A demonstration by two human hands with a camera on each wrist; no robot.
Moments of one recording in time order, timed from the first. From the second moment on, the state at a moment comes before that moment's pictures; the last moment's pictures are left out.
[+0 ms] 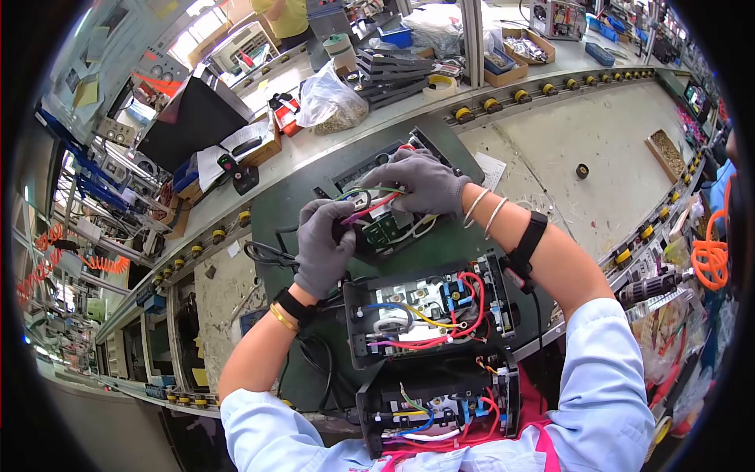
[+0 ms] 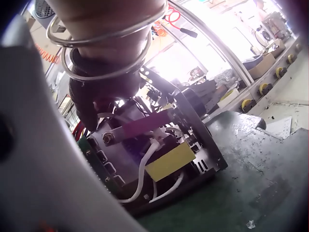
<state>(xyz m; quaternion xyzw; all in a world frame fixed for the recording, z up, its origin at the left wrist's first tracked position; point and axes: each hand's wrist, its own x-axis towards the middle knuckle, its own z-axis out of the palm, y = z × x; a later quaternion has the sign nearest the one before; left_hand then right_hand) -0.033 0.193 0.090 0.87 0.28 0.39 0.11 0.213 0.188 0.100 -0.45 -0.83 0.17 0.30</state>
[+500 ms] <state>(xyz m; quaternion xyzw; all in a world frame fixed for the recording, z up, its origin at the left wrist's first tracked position) -0.037 0.205 0.104 0.91 0.22 0.31 0.18 0.210 0.188 0.098 -0.41 -0.83 0.14 0.34</state>
